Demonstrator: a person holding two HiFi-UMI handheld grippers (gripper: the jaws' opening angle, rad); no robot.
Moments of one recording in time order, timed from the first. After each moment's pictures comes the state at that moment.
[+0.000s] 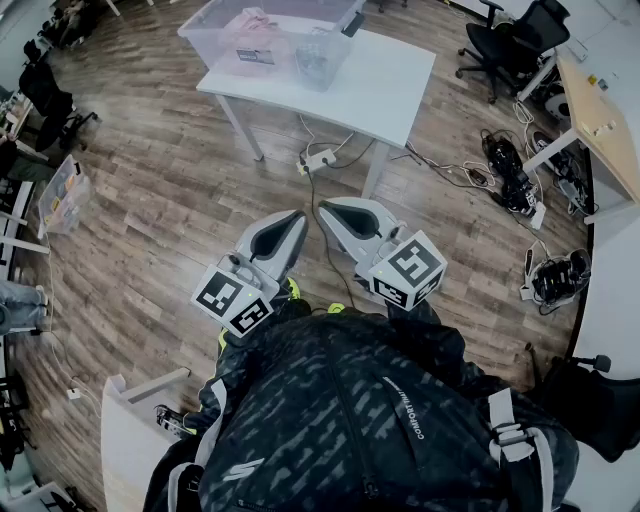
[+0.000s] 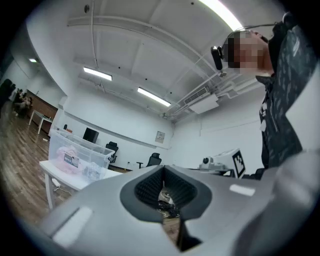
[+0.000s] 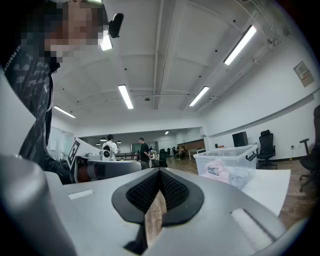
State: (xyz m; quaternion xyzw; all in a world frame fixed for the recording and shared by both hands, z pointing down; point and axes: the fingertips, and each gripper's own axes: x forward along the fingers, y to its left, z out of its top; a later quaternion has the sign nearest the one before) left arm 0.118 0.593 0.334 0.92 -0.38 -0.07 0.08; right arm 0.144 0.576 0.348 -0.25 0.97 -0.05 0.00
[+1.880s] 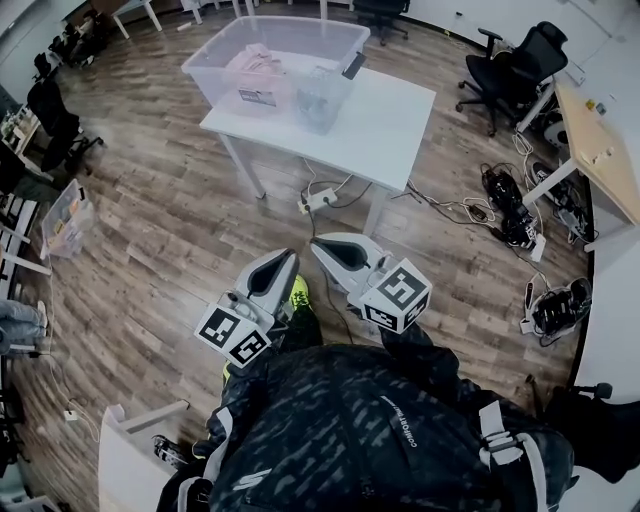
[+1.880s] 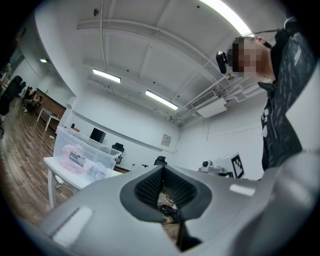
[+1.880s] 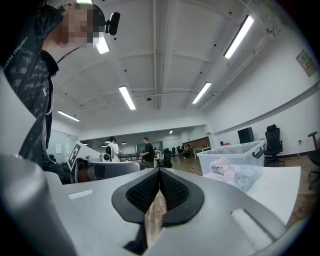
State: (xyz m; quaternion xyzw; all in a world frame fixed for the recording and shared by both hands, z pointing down) left arm 0.097 0.552 0.348 0.90 -0.41 -0.09 0.10; right arm 0.129 0.533 0.361 -0.22 0.97 -0.07 0.00
